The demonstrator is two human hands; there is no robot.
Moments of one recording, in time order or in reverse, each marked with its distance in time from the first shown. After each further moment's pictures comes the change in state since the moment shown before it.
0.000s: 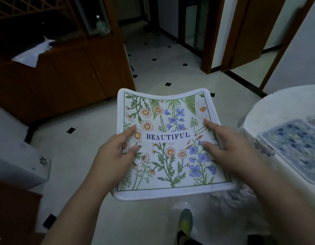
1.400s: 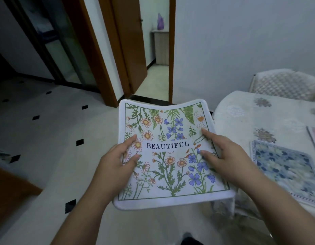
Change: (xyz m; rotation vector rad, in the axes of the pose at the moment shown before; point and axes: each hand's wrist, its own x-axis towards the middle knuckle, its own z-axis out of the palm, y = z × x) left_hand 0.644 0.147 0.183 -0.115 -0.672 0.468; right_hand 0.436 0.071 -0.078 -0.065 0.544 0.571
